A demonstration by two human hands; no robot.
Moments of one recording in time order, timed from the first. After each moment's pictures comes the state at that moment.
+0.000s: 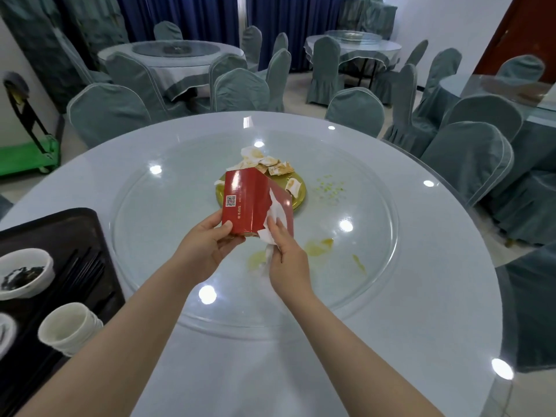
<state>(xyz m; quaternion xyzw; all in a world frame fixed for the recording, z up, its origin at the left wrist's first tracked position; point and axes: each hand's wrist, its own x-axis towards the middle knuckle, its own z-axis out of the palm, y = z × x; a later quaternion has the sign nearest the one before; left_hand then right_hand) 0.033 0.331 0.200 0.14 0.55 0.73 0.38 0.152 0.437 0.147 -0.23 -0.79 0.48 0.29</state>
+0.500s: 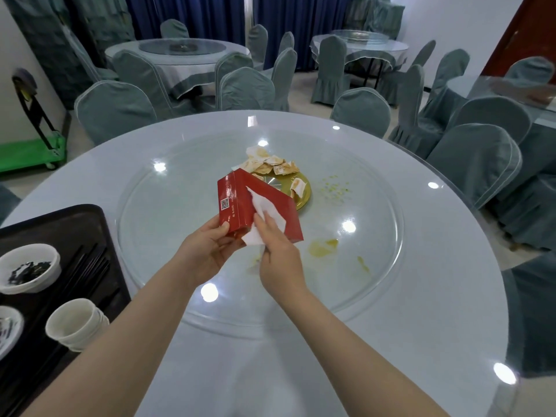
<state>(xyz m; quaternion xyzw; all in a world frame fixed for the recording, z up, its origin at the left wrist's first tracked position) 0.029 0.322 0.196 0.07 0.51 0.76 0.40 0.137 0.423 0.158 -0.17 -0.87 0.38 0.28</state>
